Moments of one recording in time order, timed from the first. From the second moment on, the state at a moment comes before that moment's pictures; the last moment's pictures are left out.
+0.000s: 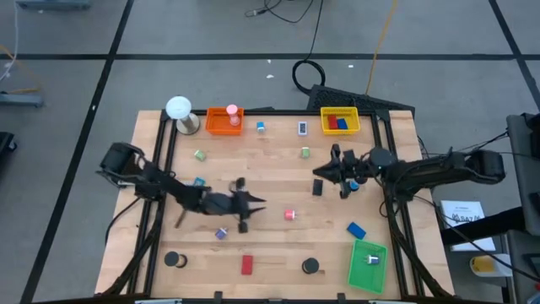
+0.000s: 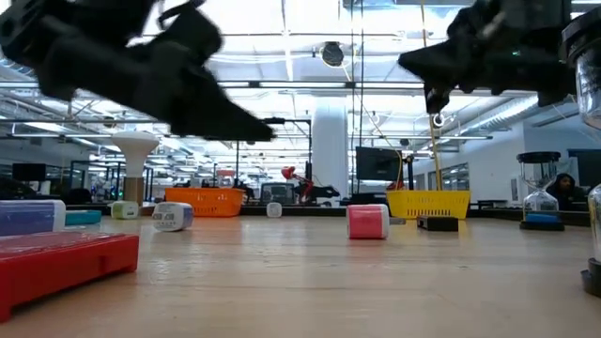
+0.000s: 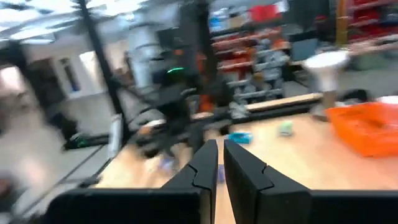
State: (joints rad) left arm -0.30 1.66 0.52 0.83 -0.38 -0.01; right arm -0.16 1.01 0.21 0.91 -0.27 0.23
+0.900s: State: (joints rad) left arm -0.21 1.57 0.11 1.36 -0.39 -0.01; right arm 0.11 1.16 0.52 0.45 0.19 0.15
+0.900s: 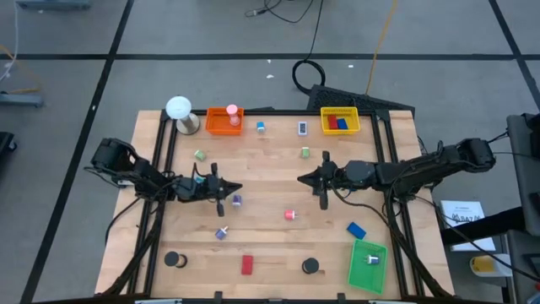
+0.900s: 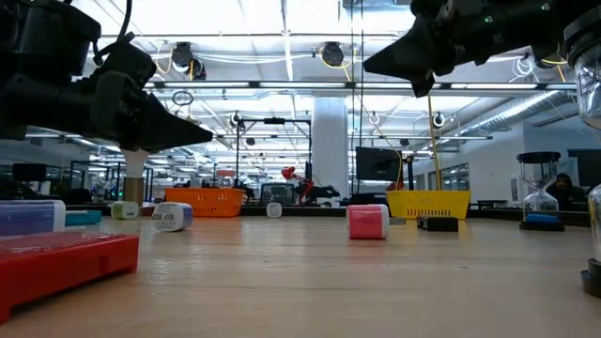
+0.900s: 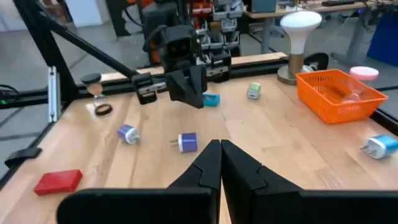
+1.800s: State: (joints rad) left arm -0.21 1.57 0.11 1.35 -0.39 0.00; right arm 0.13 1.36 0.75 0.15 0.32 0.24
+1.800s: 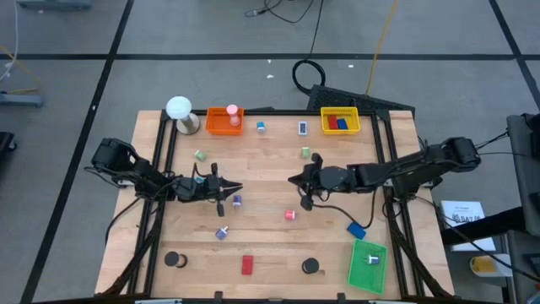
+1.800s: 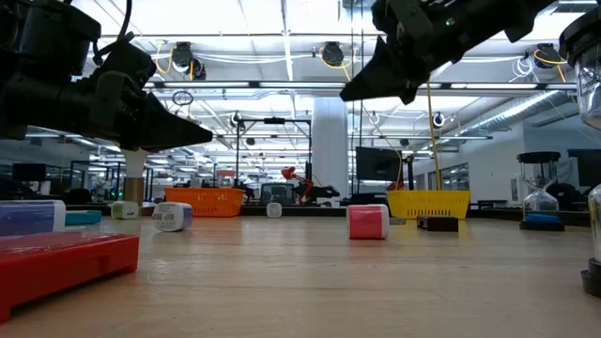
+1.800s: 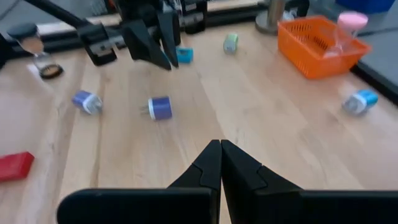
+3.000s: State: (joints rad) left arm -0.21 1.57 0.11 1.35 -0.39 0.00; right arm 0.26 1.65 1.05 -0.38 0.28 0.42
